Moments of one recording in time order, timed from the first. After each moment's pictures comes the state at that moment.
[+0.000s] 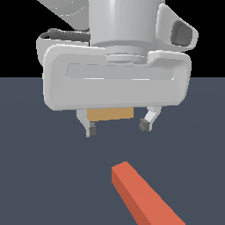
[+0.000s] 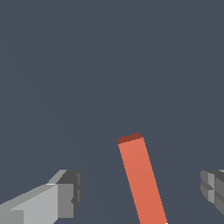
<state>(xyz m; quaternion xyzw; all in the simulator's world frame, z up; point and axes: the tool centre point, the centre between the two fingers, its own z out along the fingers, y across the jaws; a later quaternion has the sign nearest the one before) 0.012 -0.132 0.118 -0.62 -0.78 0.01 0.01</state>
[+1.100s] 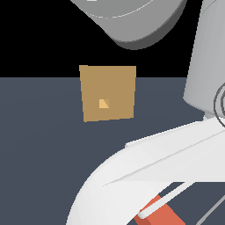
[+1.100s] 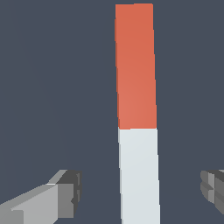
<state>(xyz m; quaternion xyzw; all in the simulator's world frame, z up) 0.080 -0.255 0.073 -0.52 -0.85 0.00 0.00</state>
